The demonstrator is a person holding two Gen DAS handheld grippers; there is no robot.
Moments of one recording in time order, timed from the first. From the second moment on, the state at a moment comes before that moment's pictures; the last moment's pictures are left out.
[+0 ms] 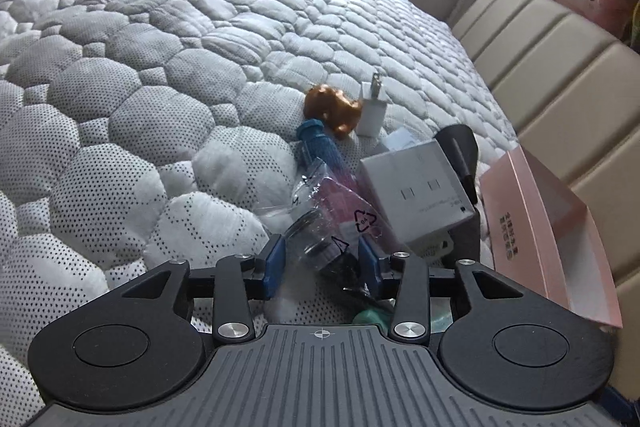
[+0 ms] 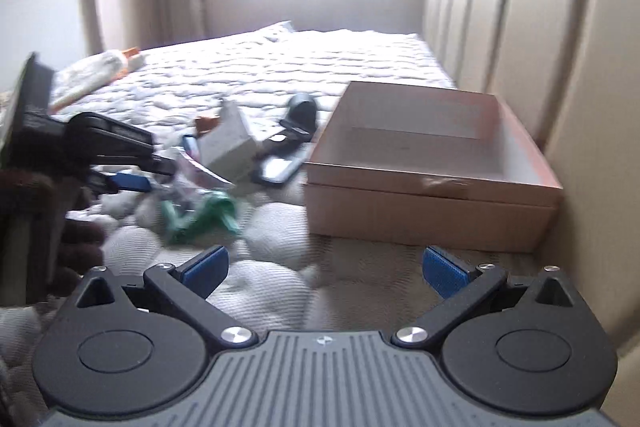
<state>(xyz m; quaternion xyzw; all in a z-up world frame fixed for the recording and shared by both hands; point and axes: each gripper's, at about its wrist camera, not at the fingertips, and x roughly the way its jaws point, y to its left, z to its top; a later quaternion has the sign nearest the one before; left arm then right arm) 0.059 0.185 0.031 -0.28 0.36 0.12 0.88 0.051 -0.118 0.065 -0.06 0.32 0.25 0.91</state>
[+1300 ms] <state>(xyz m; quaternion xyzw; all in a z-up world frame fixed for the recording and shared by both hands) 0.105 0.219 0.076 -0.15 0.31 0.04 0.94 0.049 -0.069 0.057 -0.12 0.34 0.31 0.88</state>
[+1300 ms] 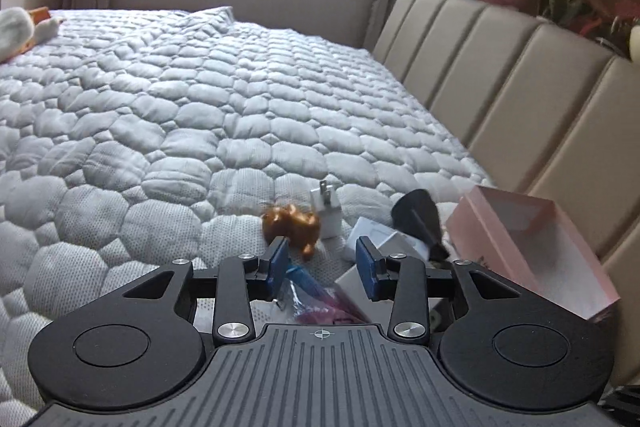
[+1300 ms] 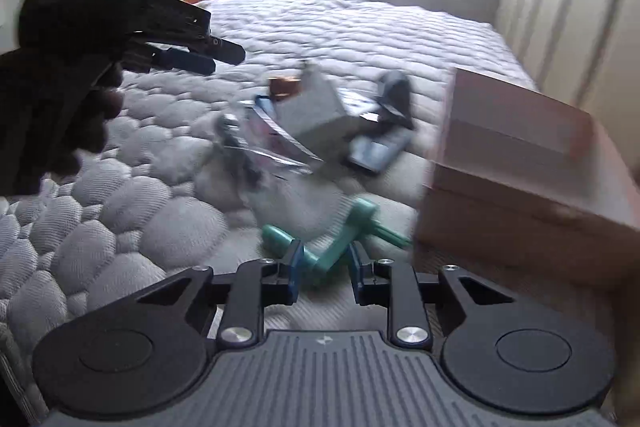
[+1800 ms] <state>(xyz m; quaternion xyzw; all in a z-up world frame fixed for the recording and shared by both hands) 0.005 0.199 0.029 -0.19 0.42 -0.13 0.88 0.042 -0.117 0.035 -0.10 0.35 0.25 0.90</state>
